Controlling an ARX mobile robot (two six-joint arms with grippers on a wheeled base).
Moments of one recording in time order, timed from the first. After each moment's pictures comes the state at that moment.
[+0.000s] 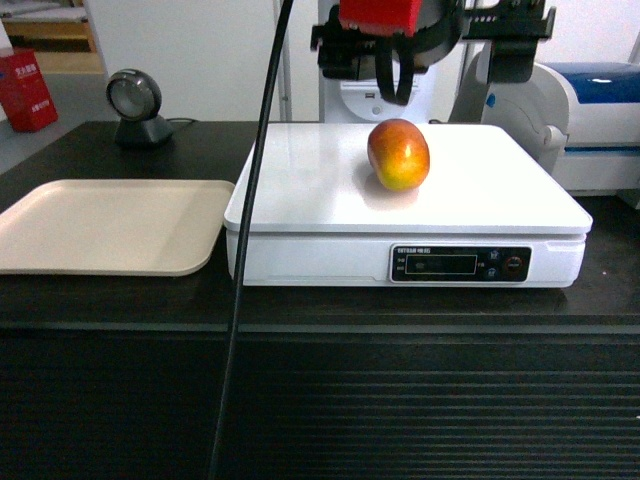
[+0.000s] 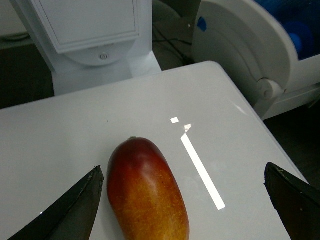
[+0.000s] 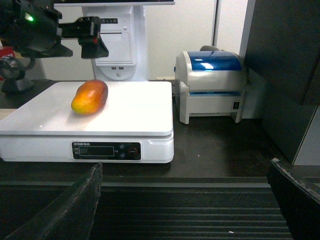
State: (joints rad) left arm -0.61 2.24 1.92 -0.12 -0.23 -0.16; right arm 0.00 0.01 0.01 0.00 0.00 0.00
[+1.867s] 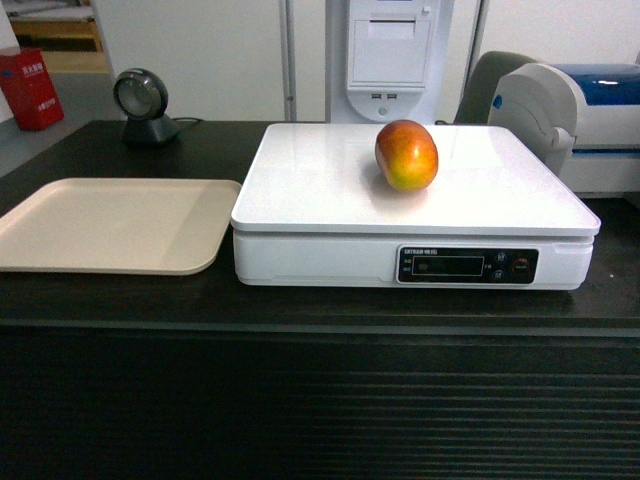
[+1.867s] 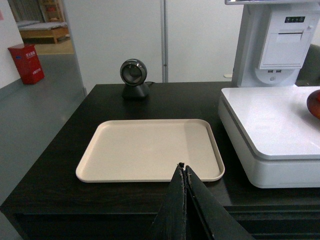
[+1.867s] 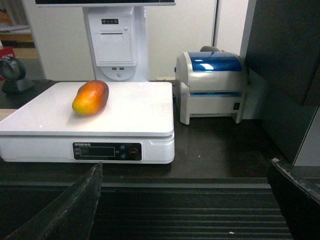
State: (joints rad) left arm 0.00 0.78 0.16 0.61 0.00 0.00; right arm 0.00 0.01 0.01 0.00 0.00 0.00
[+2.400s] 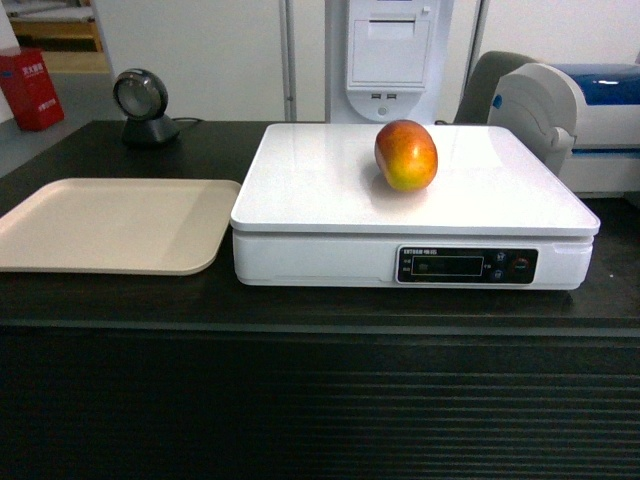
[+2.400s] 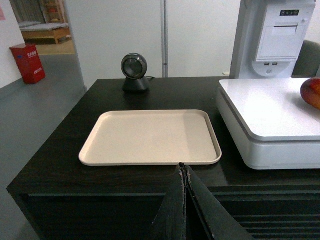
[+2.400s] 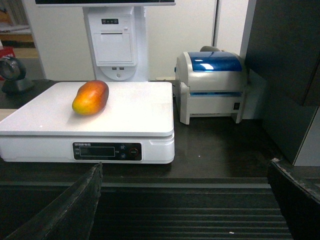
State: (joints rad) left arm 0.00 0.51 0.05 0.46 0.00 0.00; right arm 0.00 0.01 0.01 0.00 0.00 0.00
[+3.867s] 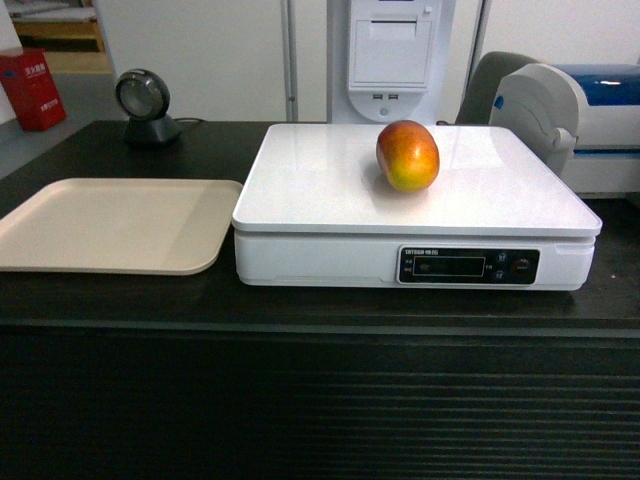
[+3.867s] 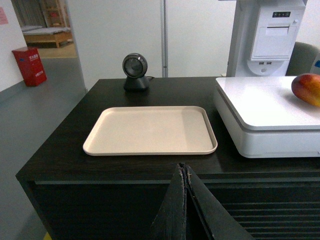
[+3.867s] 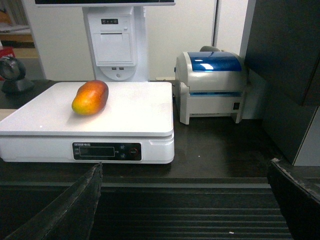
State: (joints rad) left arm 0.00 0.01 0.01 0.00 0.00 0.00; right arm 0.00 0.01 0.01 0.00 0.00 0.00
